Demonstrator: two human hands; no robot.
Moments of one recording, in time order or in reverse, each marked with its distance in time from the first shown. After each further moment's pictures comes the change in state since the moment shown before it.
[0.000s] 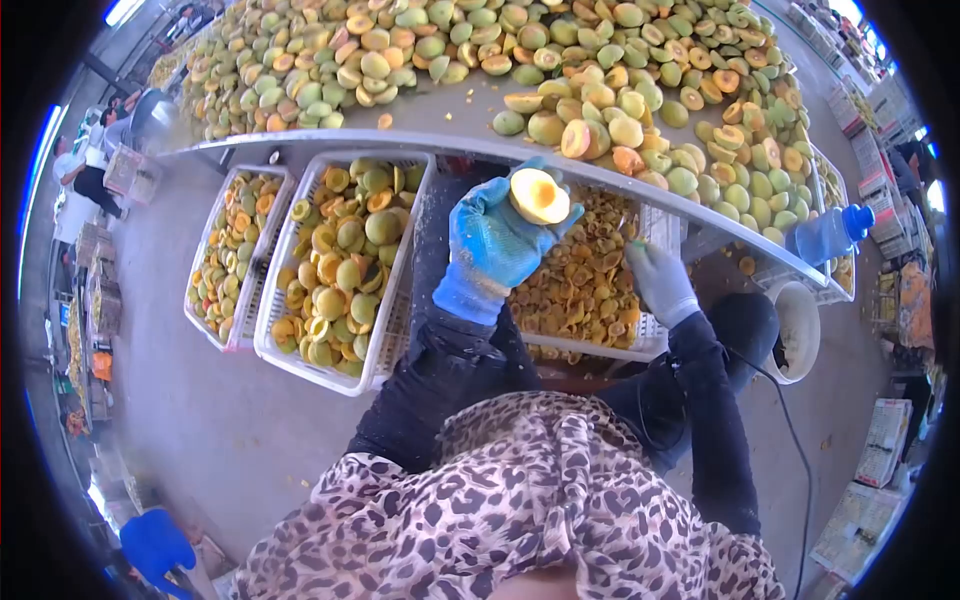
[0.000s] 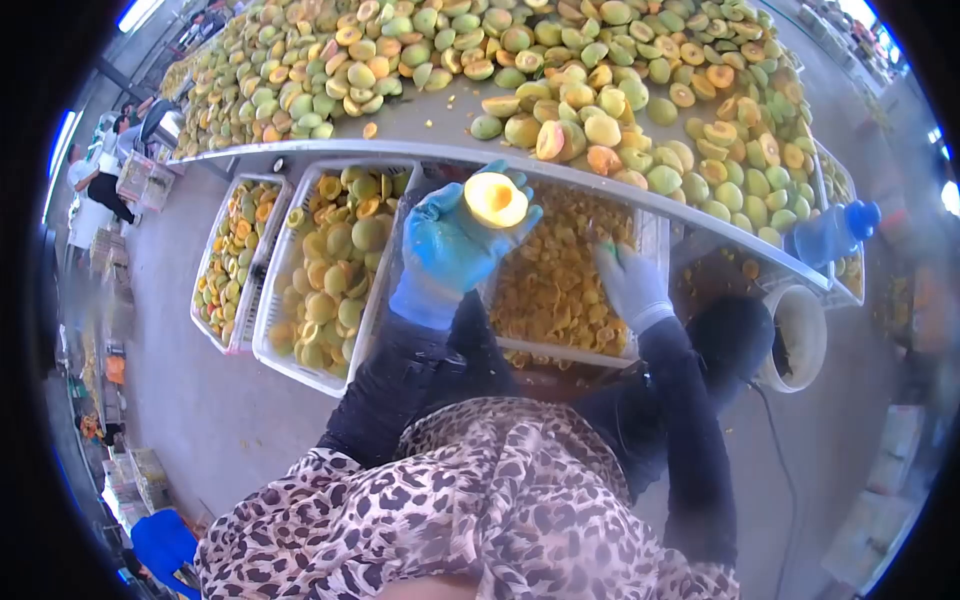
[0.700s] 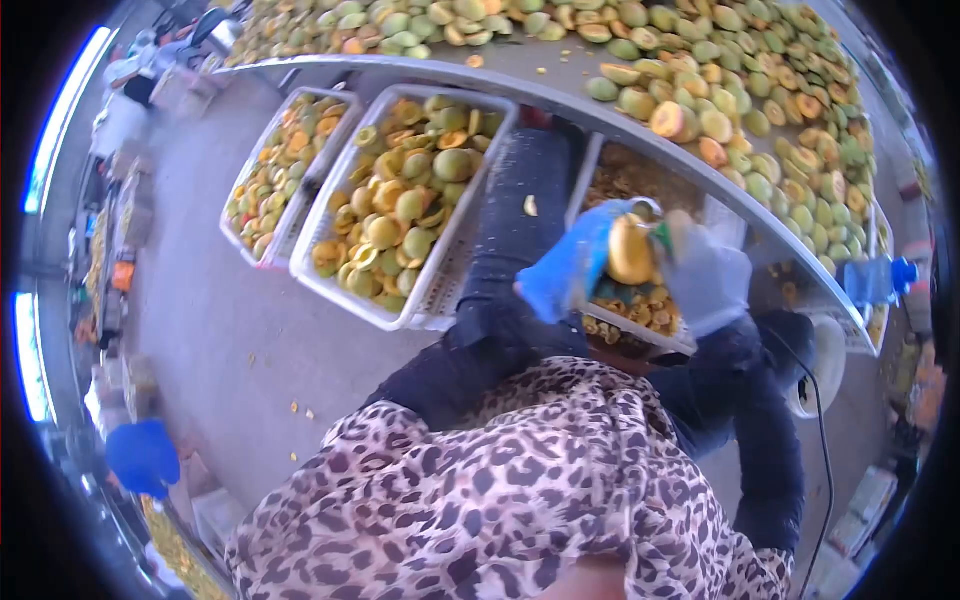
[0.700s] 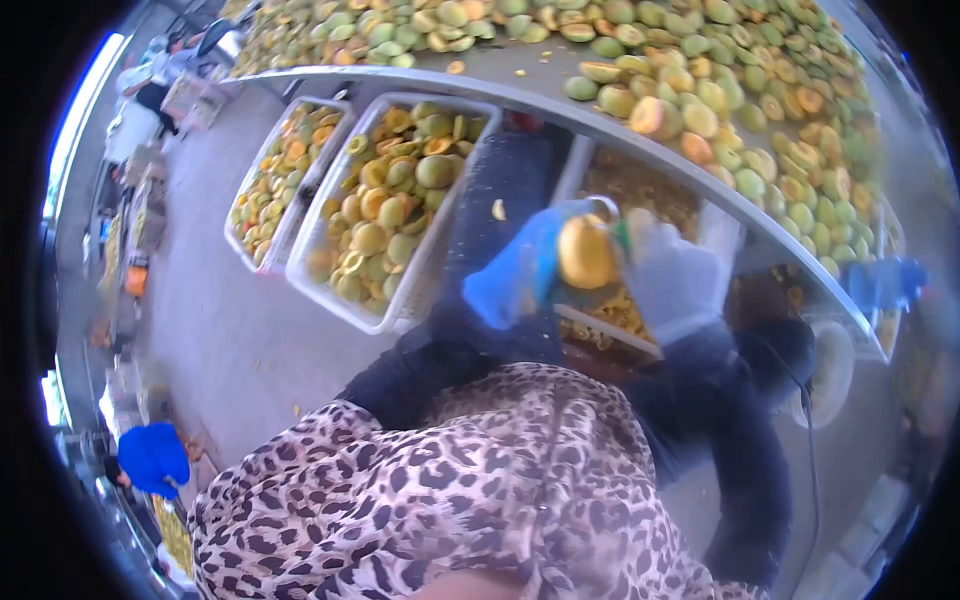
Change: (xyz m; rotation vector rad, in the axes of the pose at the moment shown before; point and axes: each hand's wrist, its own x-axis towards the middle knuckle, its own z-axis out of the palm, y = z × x) left_hand -0.084 -0.024 0.020 0.773 0.239 -0.058; right_hand 0.003 -0.133 -0.035 -0.528 0.009 -0.347
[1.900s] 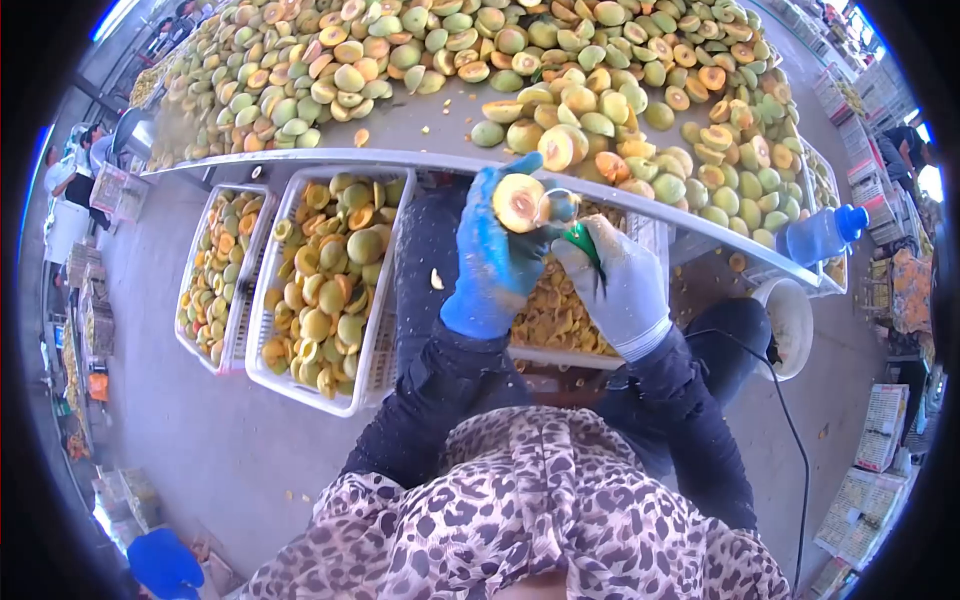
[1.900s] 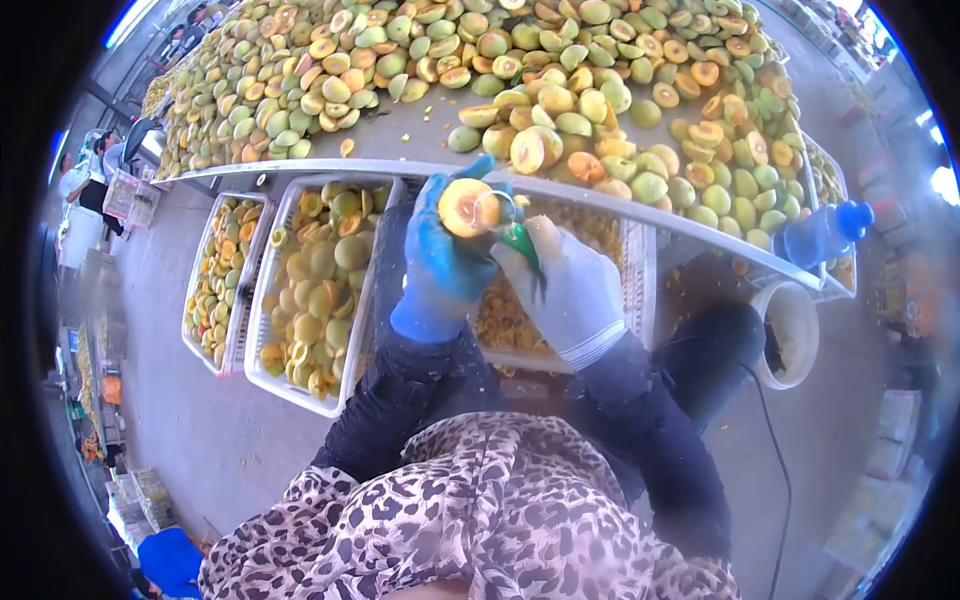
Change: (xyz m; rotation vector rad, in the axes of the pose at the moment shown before) left_hand 0.087 0.020 0.019 0.703 0.140 0.844; right_hand 0.028 0.012 -0.022 0.655 0.179 0.191
